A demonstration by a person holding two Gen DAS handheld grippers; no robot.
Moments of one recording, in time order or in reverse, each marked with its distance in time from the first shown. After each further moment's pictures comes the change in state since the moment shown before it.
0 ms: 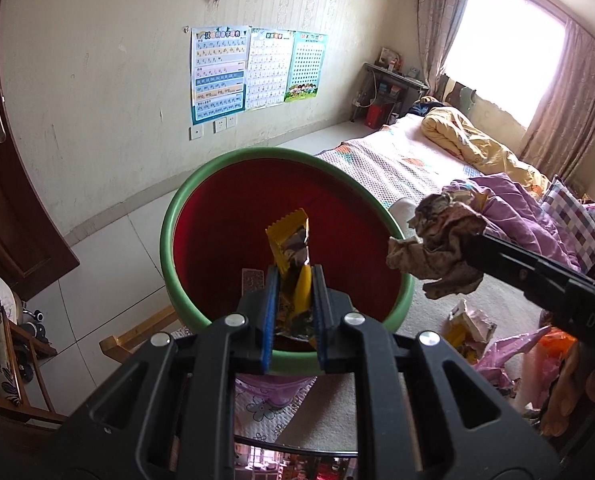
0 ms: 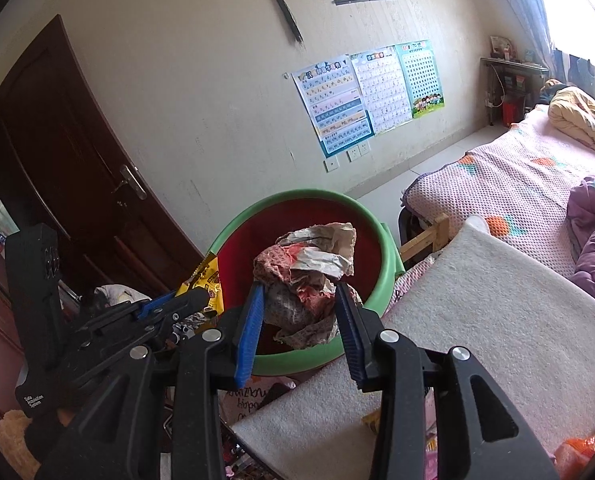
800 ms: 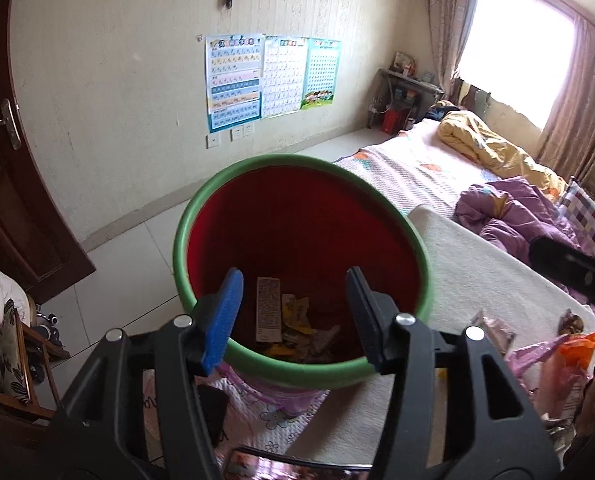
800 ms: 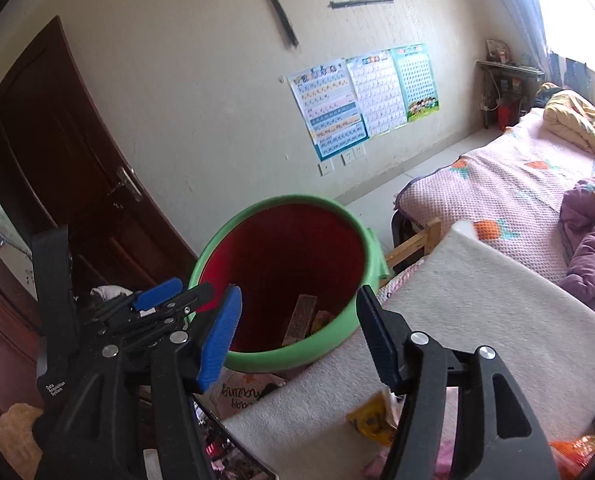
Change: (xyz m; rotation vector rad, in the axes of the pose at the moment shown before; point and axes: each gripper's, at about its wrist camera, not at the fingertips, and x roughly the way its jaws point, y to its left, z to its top) left arm -0.004 -0.006 -0.001 0.008 -0.041 0.065; right arm -0.042 -0.019 -0.005 0.028 -0.043 -0.009
